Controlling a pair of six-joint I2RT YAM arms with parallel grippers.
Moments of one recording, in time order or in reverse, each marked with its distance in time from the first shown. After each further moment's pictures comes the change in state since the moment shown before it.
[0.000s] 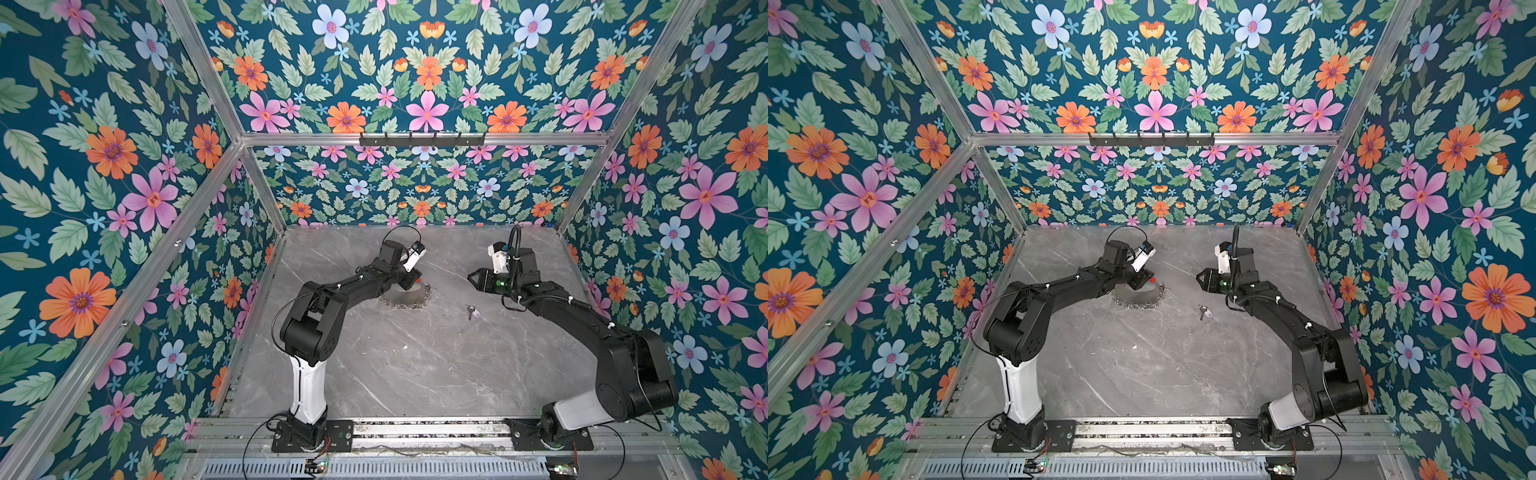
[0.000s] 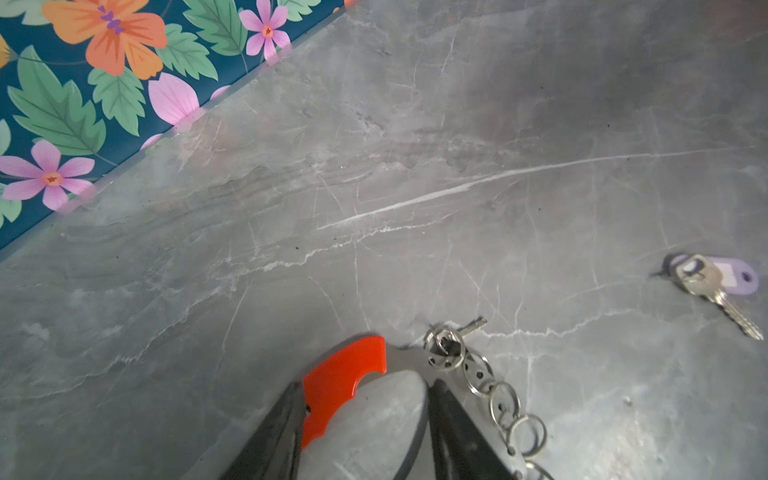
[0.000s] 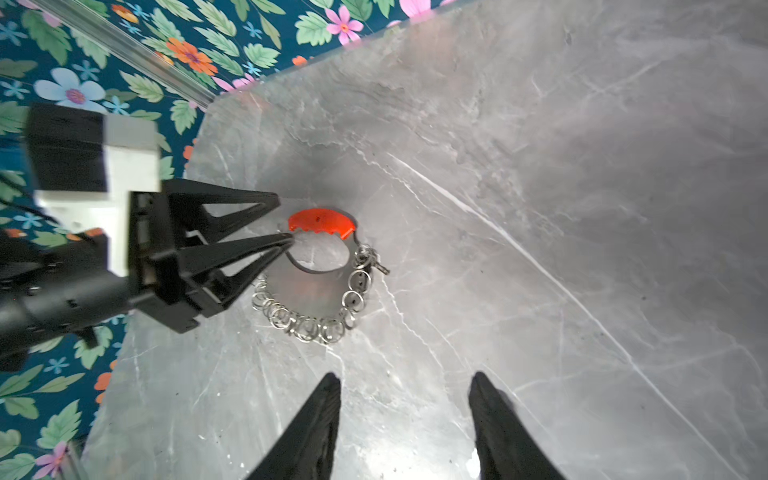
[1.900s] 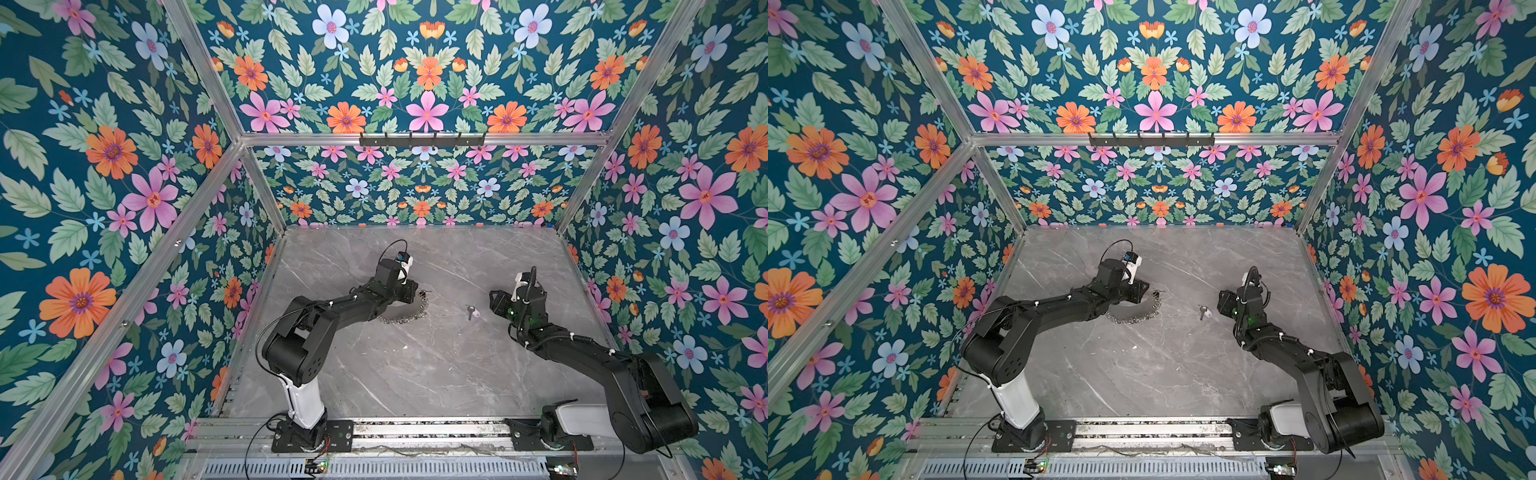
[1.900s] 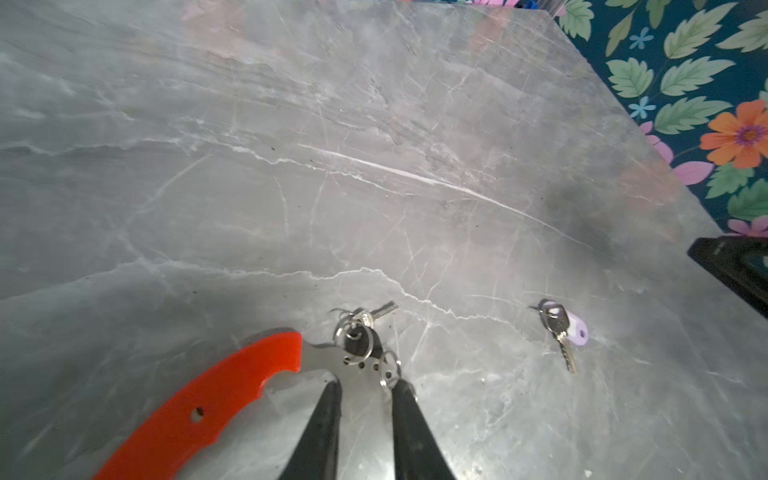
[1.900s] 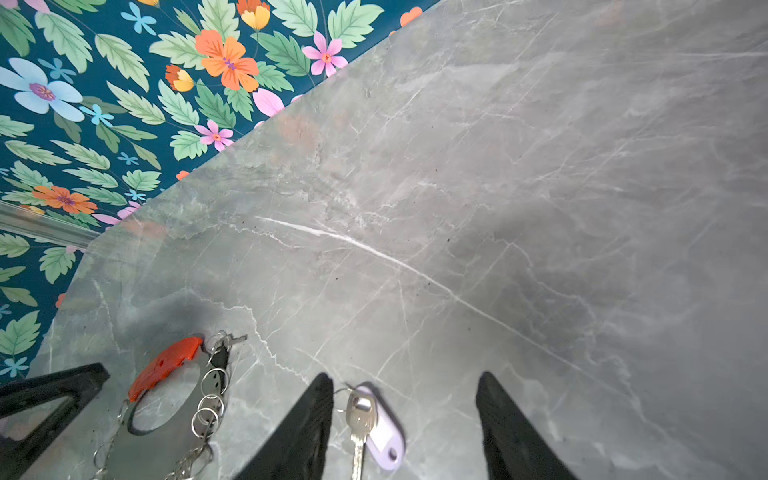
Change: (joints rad) left arm -0.053 -0.143 -0.269 0.168 -0.005 -0.537; right arm -0.001 -0.150 -0.444 0.443 0.375 0.214
